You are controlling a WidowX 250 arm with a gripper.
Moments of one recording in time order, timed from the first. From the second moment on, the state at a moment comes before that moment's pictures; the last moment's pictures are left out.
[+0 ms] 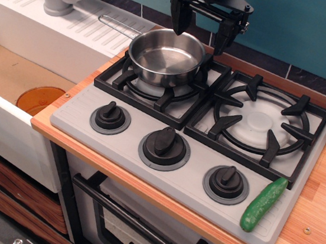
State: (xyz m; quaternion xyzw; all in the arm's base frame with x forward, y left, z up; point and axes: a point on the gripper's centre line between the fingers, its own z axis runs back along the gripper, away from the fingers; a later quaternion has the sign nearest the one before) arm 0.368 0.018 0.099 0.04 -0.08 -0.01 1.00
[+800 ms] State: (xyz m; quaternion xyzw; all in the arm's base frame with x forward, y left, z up) arm 0.368 0.017 0.059 0.03 -0.09 -0.01 1.00
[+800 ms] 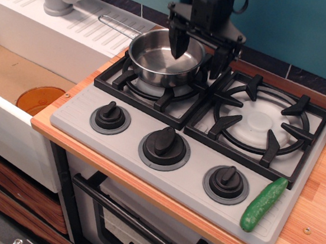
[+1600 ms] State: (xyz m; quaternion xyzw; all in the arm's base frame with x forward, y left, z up) arm 0.362 0.017 0.042 0.05 -0.08 0.00 1.00
